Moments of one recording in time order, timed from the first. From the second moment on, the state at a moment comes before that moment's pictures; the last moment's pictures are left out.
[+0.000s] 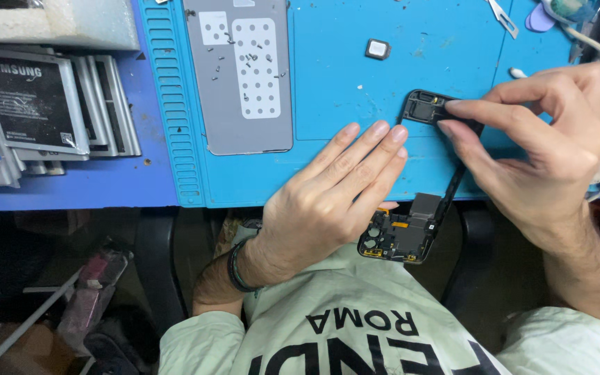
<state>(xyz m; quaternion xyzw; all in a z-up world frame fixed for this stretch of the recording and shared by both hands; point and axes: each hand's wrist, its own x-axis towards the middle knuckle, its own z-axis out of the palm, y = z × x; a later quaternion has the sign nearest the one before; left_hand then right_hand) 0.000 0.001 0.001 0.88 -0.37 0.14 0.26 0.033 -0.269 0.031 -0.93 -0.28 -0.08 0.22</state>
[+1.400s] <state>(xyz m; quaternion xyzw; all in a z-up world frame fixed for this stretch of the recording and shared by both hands) 0.001 0.001 0.003 0.88 -0.37 0.14 0.27 0.042 -0.256 0.034 -0.90 -0.39 -0.09 0.16</state>
